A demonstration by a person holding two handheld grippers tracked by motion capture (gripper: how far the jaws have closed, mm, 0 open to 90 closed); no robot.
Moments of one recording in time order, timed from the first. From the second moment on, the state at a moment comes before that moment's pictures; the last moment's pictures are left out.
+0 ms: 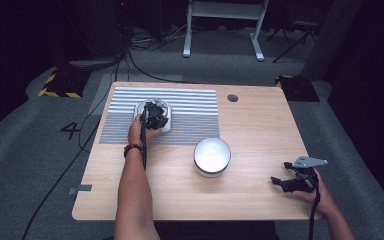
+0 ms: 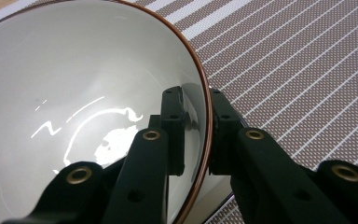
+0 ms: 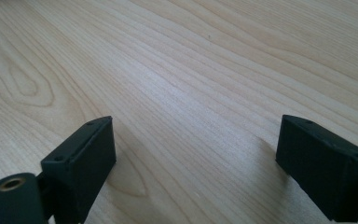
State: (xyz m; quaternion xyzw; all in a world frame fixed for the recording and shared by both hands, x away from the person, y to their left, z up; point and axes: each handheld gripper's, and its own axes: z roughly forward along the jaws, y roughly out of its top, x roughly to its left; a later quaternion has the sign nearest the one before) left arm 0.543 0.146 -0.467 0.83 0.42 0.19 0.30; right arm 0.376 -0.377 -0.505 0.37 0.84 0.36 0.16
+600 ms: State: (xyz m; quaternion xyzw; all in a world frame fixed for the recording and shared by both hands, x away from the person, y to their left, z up) left arm 0.544 0.150 -0.465 0.83 0.43 0.19 0.31; right arm 0.376 -0.377 -0.505 0.37 0.84 0.36 0.16
